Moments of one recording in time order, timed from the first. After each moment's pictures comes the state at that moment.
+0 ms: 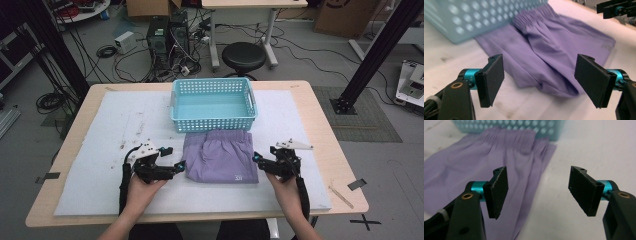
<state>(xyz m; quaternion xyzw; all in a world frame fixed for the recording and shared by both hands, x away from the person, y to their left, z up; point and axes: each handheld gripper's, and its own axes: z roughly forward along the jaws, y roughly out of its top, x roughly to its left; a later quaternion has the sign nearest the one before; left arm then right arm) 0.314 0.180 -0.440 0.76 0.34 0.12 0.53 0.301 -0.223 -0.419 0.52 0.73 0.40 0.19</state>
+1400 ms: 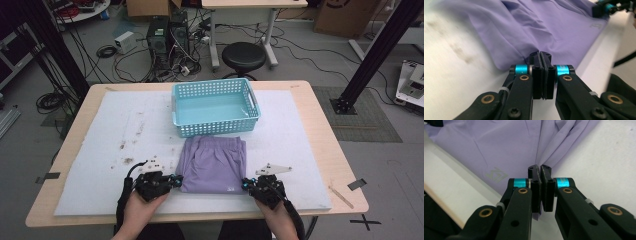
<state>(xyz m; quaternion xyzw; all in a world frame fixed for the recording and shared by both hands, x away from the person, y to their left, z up) 0.267 0.173 -0.443 0.81 0.36 0.06 0.46 0.253 -0.186 -0.443 0.45 0.80 0.38 0.10</state>
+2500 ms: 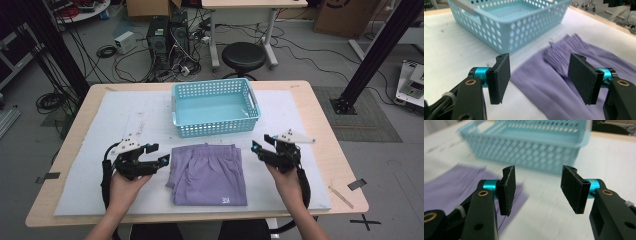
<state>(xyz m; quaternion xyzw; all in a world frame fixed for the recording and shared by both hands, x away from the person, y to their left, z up) 0.326 0.219 -0.407 0.75 0.36 0.15 0.53 0.330 -0.224 -0.388 0.46 0.72 0.46 0.23</state>
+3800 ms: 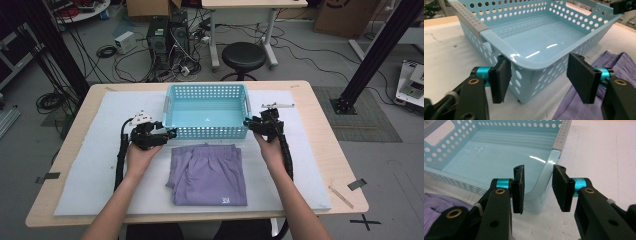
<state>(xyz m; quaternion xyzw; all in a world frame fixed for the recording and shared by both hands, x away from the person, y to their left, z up) 0.409 0.213 -0.431 0.74 0.38 0.17 0.53 0.418 -0.197 -0.390 0.53 0.72 0.41 0.17</state>
